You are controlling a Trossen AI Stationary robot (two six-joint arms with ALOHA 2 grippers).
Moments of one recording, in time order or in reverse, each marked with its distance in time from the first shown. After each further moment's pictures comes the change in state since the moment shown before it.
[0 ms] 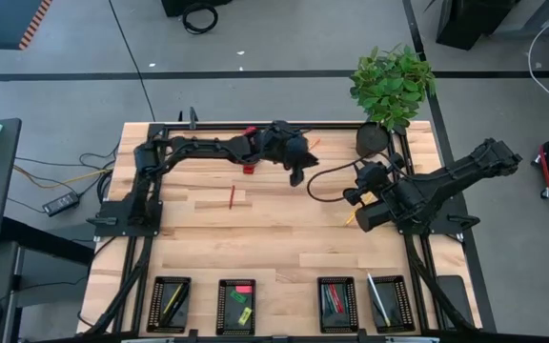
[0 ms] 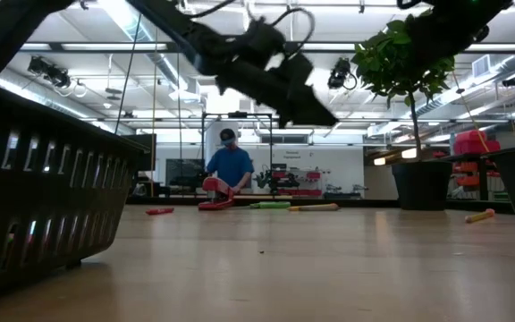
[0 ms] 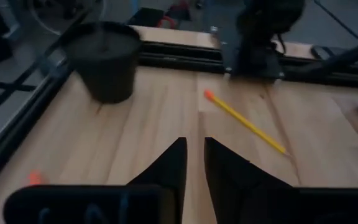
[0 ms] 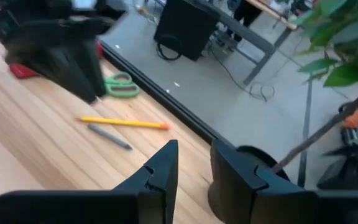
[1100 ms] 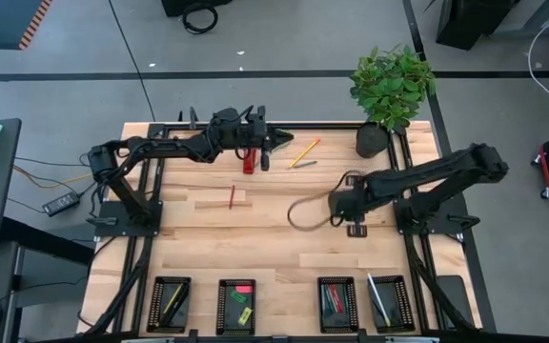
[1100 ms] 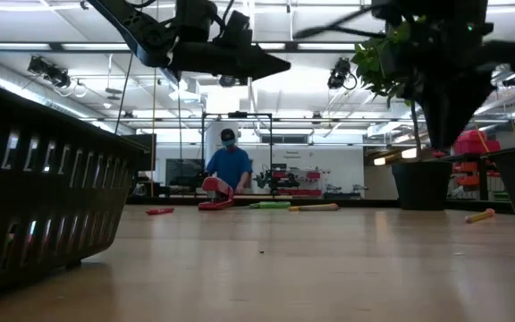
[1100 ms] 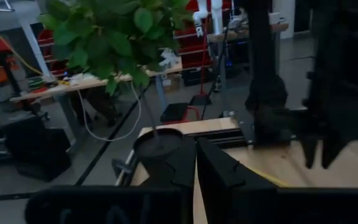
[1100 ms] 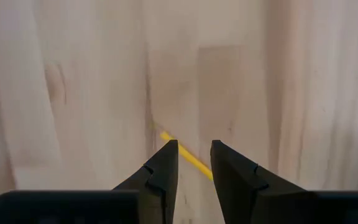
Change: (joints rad) left arm 0.115 -0.353 -0.419 0.477 0.081 0.146; right arm -0.213 0.199 0.020 0.230 -1.011 -0.907
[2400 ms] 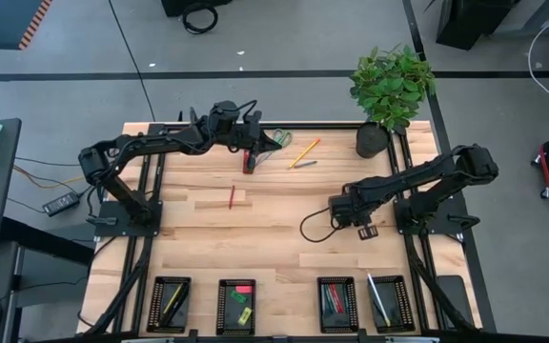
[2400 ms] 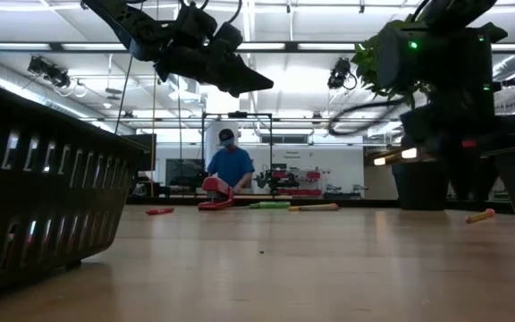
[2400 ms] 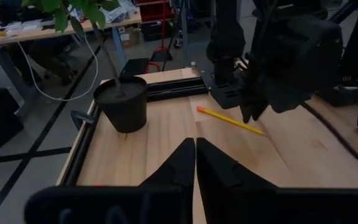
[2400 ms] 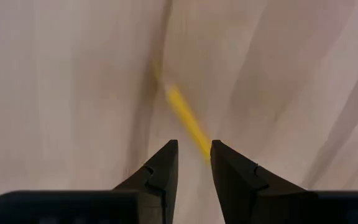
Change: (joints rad) left arm 0.077 -0.067 0.000 -0.346 0.209 0.100; right arm -0.078 0.081 -0.220 0.160 -0.086 -0.323
